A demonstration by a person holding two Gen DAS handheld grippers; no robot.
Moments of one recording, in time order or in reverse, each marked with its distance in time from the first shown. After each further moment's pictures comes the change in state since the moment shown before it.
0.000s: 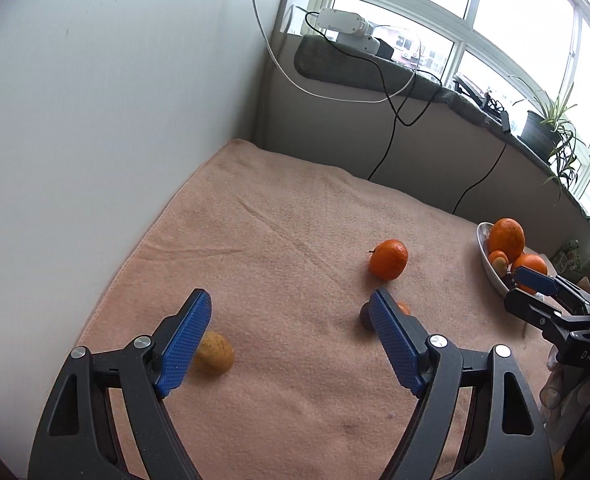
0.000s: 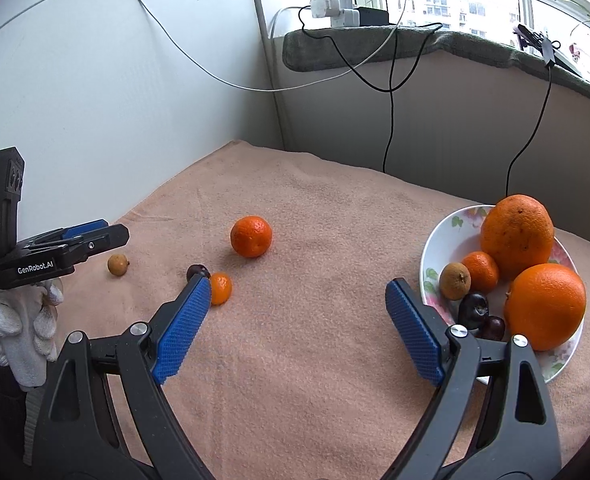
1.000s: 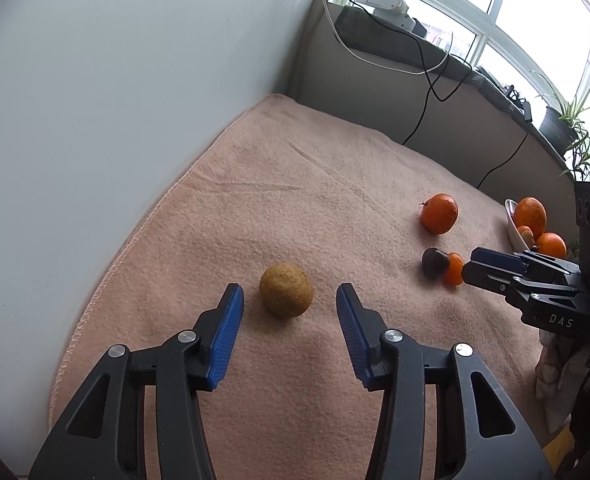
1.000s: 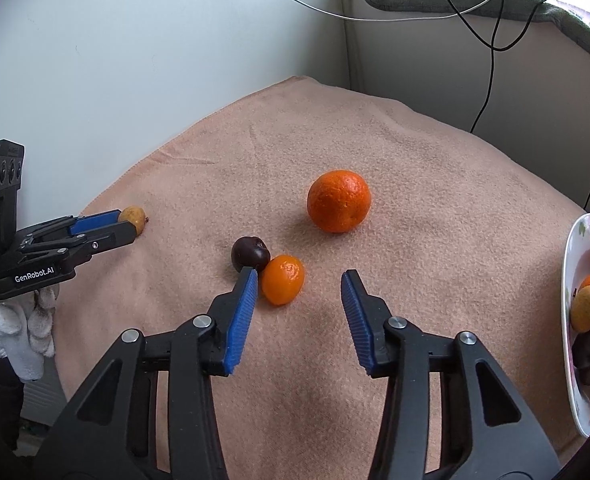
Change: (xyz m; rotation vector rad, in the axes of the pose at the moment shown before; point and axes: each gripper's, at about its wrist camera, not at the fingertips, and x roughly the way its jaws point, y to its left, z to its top) left arm 0.012 0.043 -0.033 -0.049 0.076 0.004; right arm 0.081 0.044 -0.003 -0.103 0.184 0.126
